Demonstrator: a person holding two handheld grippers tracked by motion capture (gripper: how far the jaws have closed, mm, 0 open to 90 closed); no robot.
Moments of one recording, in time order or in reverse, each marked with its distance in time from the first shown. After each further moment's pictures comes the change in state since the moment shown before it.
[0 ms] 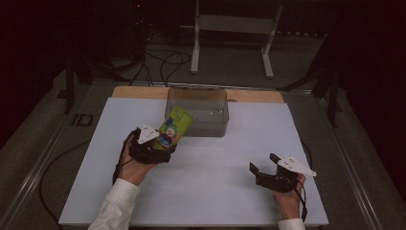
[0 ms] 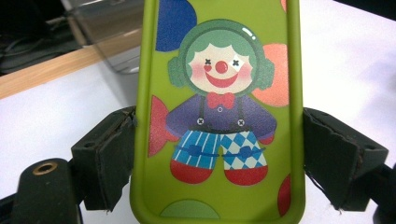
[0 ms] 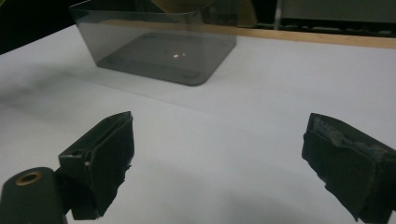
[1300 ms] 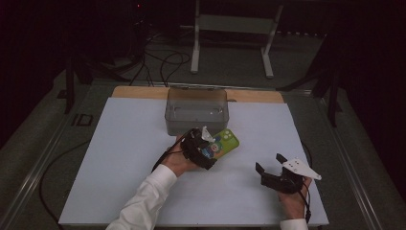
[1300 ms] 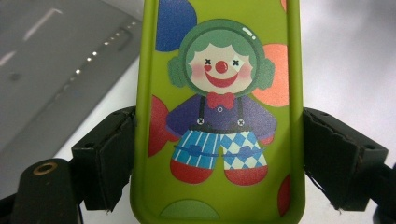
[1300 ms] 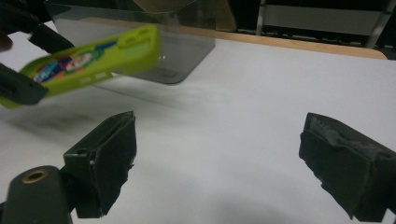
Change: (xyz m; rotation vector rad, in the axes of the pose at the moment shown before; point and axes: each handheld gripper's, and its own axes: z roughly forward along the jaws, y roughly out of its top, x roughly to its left) left arm -0.083 0.046 0.103 0.328 -0.284 0.260; right arm -0.010 -0.005 -0.009 -0.019 -0.075 -0.040
